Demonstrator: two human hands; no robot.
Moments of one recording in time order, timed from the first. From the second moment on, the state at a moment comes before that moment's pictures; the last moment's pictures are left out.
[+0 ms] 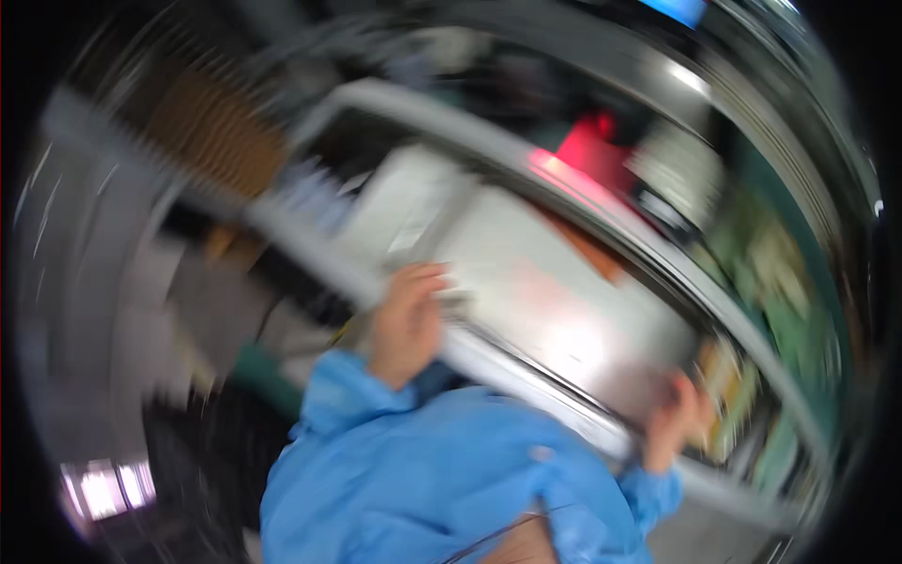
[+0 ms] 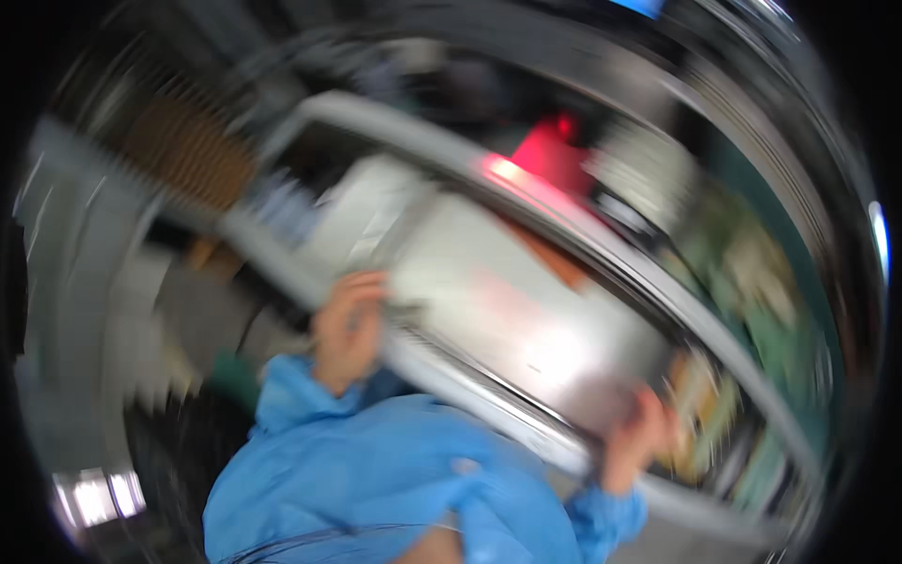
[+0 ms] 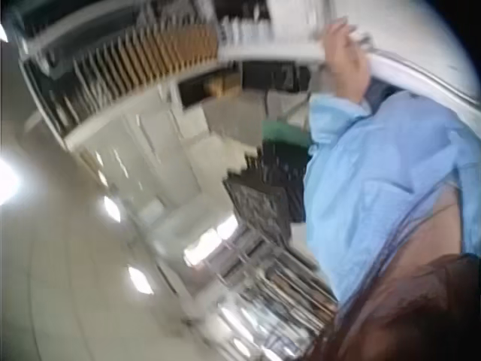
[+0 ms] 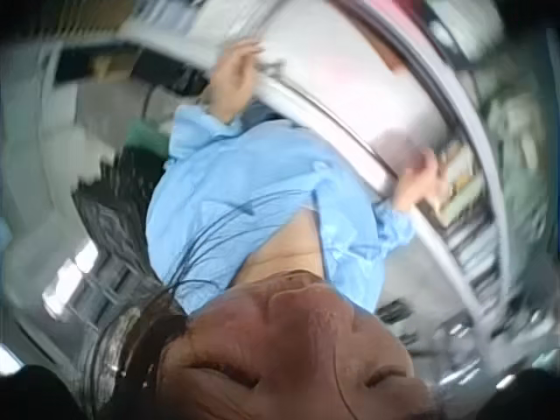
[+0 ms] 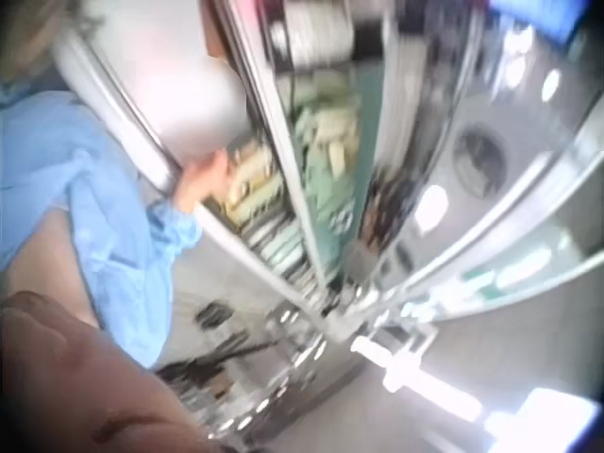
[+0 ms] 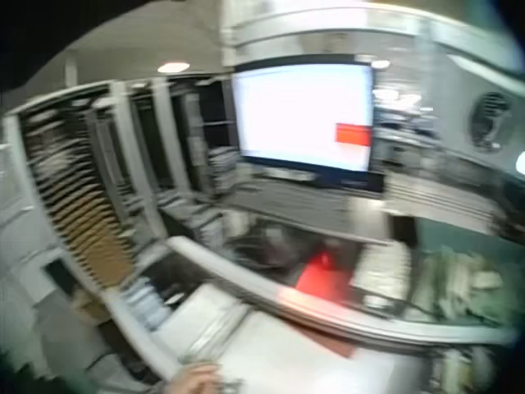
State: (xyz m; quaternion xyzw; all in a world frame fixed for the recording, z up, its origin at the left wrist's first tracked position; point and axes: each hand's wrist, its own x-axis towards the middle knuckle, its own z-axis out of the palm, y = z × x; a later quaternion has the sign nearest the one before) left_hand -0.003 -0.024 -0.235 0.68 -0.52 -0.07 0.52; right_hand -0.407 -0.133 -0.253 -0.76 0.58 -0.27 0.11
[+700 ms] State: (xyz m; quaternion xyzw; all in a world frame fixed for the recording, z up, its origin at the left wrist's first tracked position) left_hand -0.191 0.461 -0.085 0.82 0.49 0.16 0.25; right_hand -0.449 -0.181 -0.268 -0.89 0.22 -0.27 0.27
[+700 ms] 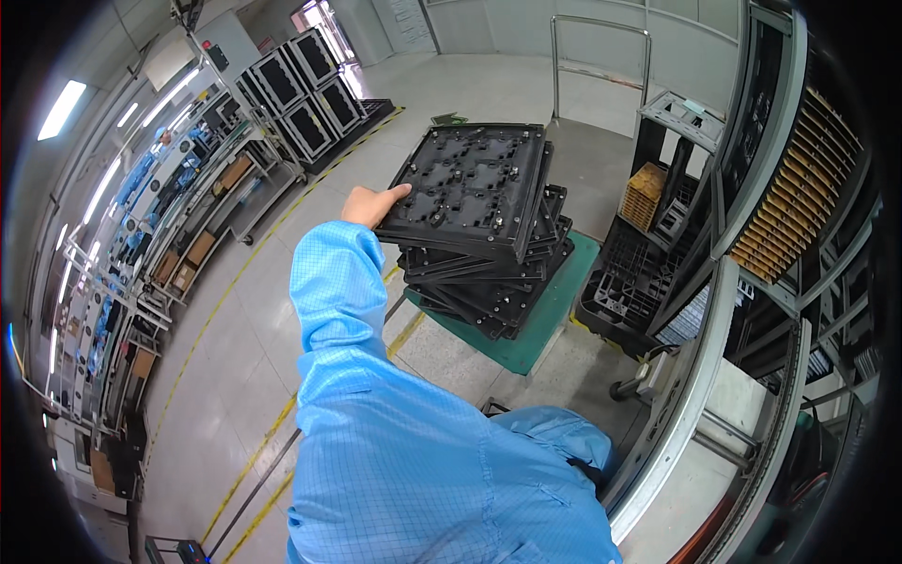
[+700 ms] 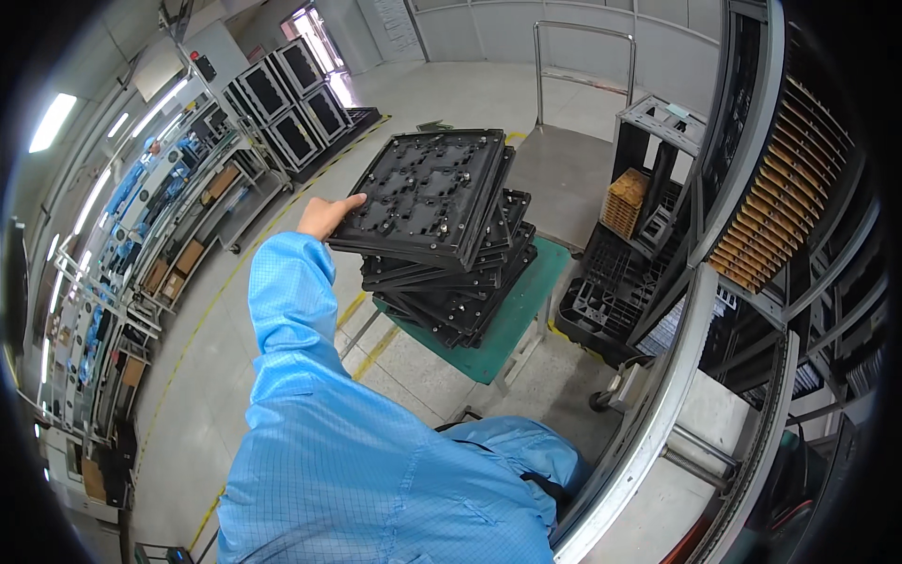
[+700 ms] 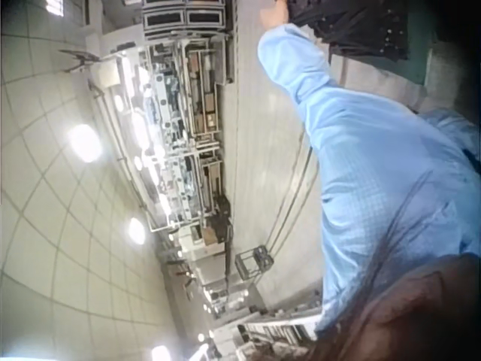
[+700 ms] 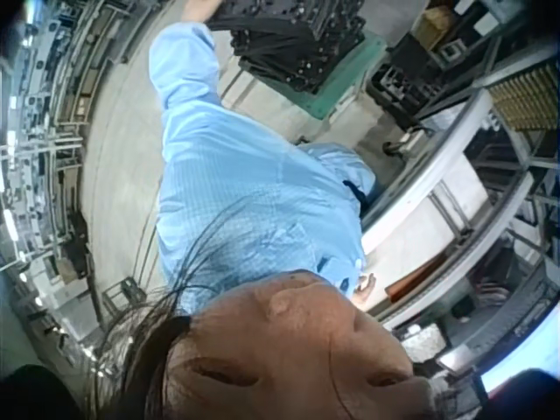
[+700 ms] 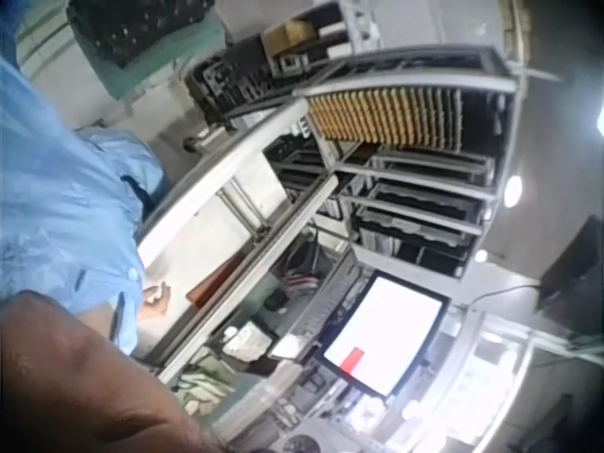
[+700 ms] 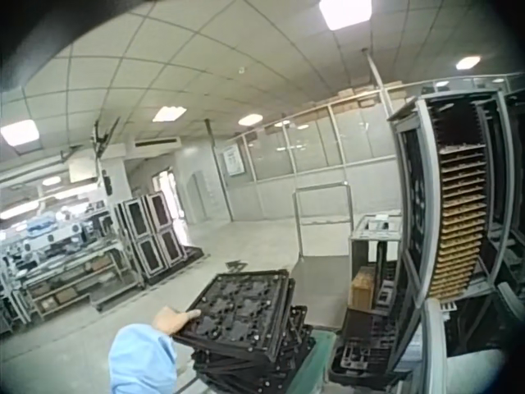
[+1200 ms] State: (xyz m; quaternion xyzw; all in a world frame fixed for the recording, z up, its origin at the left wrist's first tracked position) left_hand -0.215 0.402 -0.046 0.53 0.12 0.13 0.83; right_hand -0.460 -0.233 -0.284 -0.80 0.42 0.01 0.43
